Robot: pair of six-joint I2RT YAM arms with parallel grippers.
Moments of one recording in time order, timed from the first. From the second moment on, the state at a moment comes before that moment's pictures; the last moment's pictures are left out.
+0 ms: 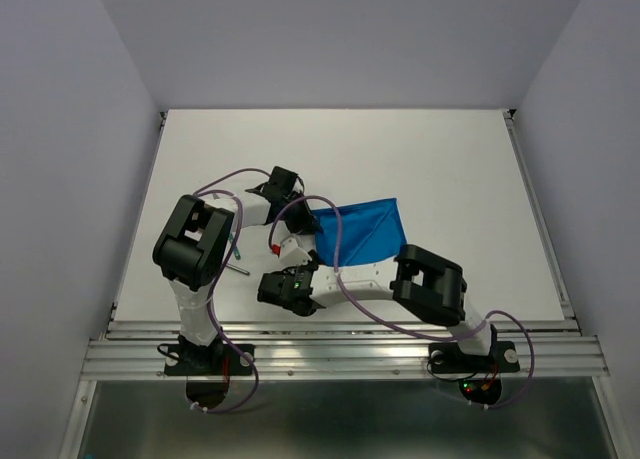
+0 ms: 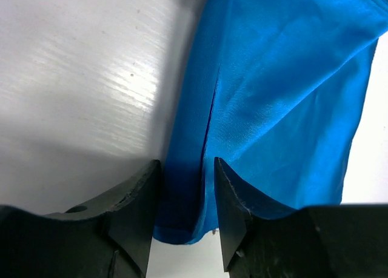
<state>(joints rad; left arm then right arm) -0.46 1.87 1.04 -0.15 0.35 -0.89 1.33 2.10 1.46 -0.79 0.90 0.66</state>
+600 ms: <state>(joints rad) -0.46 1.80 1.04 -0.20 0.34 -0.88 1.33 2.10 1.45 -0.77 0.92 0.67</state>
